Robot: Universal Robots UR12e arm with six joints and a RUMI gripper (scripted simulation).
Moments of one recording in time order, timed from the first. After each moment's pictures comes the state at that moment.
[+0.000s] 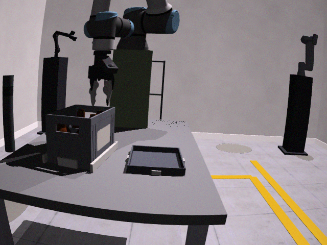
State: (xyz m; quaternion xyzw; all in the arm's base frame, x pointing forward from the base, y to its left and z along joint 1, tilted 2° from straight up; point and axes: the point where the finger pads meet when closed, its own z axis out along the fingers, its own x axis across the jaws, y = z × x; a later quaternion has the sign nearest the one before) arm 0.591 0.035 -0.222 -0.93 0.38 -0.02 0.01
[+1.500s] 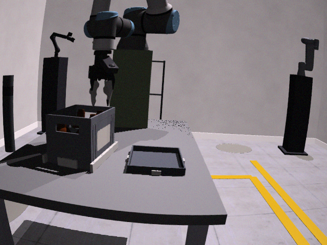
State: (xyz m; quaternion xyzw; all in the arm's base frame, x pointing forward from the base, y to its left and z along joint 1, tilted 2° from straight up) arm 0.595 0.038 -0.221 -0.93 0.38 -0.02 0.01
